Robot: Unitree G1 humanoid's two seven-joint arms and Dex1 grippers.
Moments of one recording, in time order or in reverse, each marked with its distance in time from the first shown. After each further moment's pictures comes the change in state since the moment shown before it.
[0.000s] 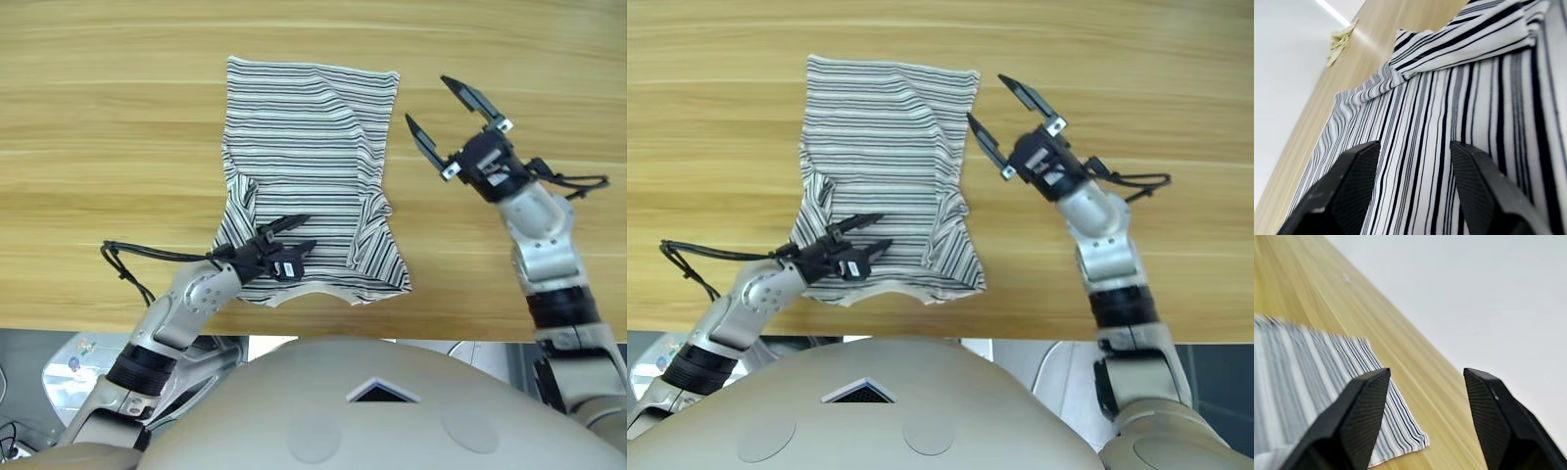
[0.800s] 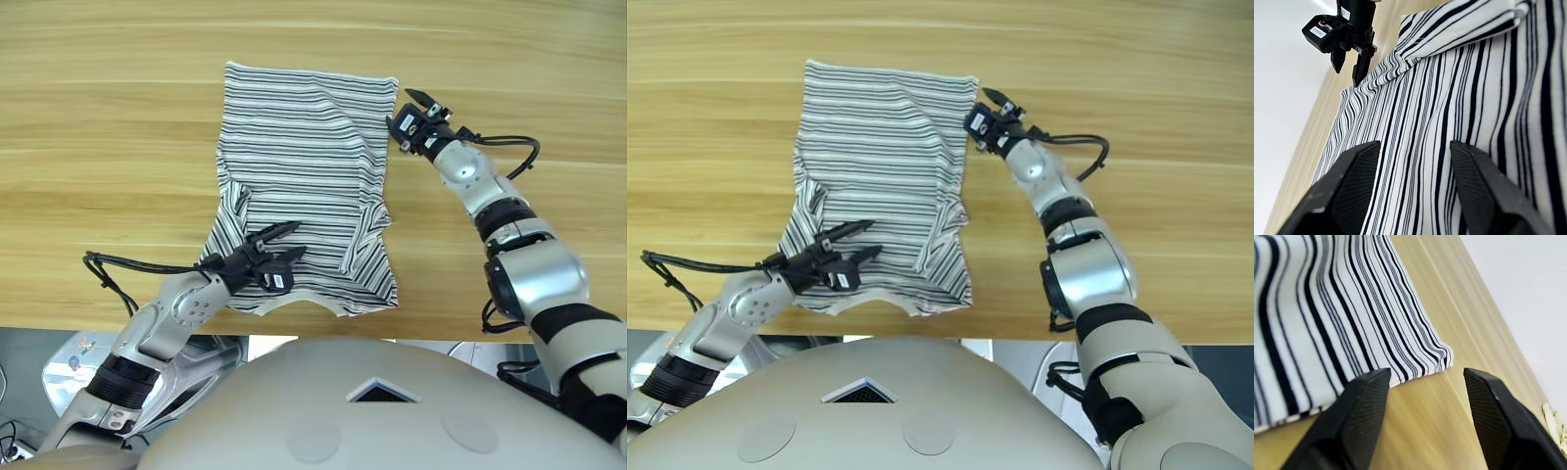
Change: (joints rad) left arm 0.040 0.062 0.016 0.003 0.034 -0.035 0.088; right arm -0.509 0.210 0.125 1.002 -0.343 0.038 -0.244
